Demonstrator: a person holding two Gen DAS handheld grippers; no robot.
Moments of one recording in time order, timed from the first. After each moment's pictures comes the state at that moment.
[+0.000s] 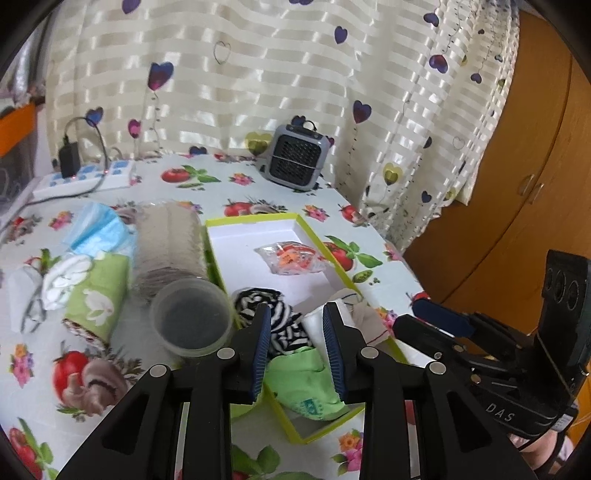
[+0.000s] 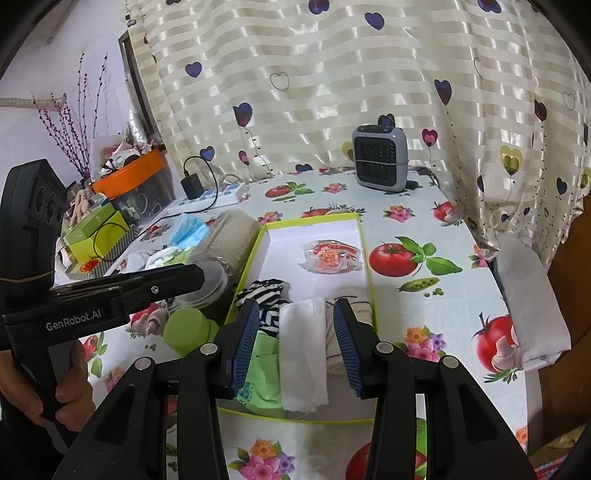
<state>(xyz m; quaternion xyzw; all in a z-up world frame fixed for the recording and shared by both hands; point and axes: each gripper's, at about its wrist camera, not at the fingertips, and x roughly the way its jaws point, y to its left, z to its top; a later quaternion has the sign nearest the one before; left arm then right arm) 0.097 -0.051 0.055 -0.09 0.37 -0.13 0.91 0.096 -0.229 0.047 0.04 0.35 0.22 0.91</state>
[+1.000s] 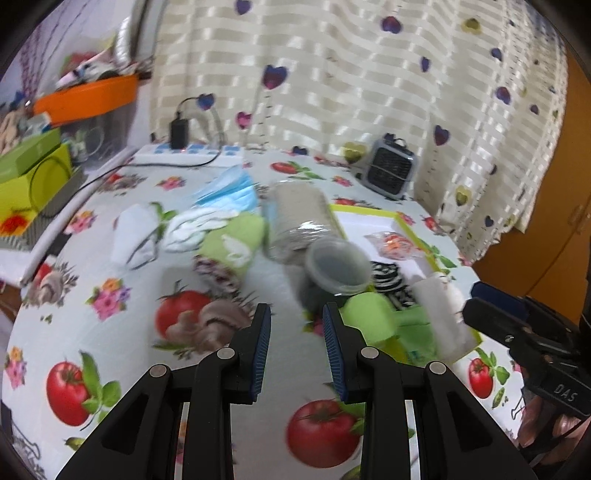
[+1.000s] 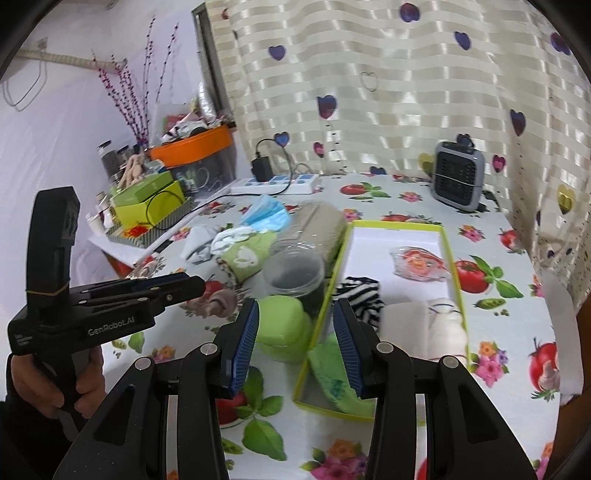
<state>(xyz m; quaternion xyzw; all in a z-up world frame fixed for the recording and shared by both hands) 0.032 0.043 0.029 -0.13 0.36 0.01 0.92 0.062 -0.161 0.053 -0.01 0.33 0.32 0.89</state>
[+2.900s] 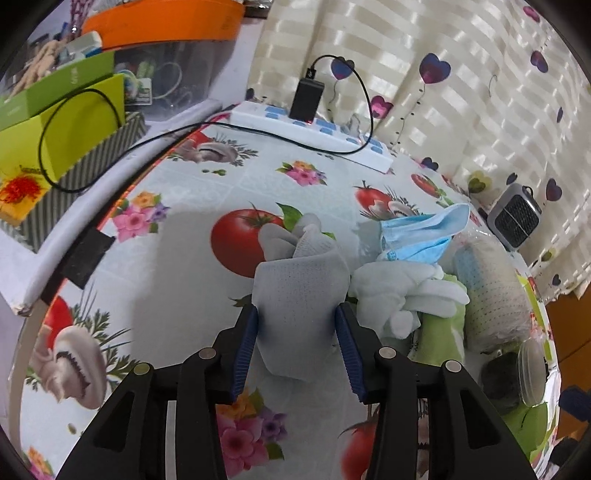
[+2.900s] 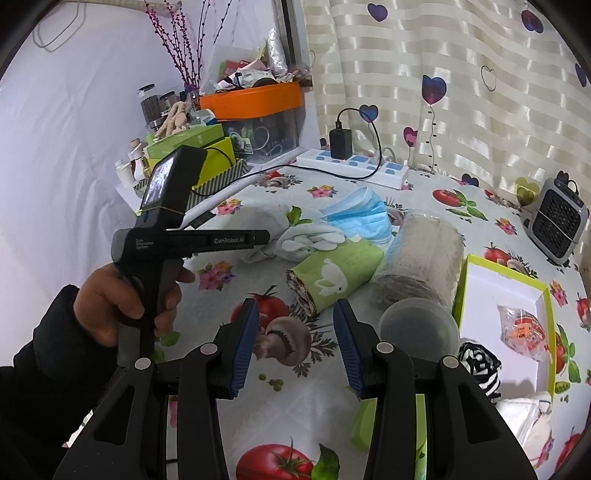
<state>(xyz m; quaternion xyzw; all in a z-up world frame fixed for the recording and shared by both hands) 0.140 0.218 -0.040 -0.19 0.40 0.10 0.89 0.098 -0.024 0.038 -0.10 0.35 0.41 0.84</state>
